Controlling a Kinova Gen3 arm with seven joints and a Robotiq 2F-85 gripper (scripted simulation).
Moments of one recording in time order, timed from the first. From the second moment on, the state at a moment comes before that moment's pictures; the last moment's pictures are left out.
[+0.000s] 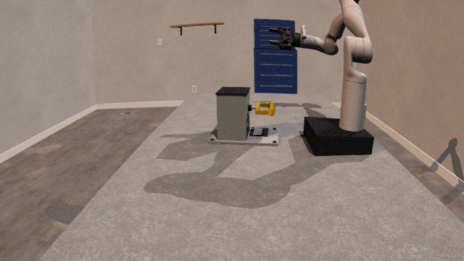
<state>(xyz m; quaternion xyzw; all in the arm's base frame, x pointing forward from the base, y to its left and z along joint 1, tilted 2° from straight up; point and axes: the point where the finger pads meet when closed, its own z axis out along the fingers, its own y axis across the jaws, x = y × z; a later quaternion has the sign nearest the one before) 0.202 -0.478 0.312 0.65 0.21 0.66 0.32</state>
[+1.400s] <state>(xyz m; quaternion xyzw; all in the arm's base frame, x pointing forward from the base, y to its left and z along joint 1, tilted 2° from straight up) 0.245 -0.423 0.283 0.69 0.25 0.65 0.21</state>
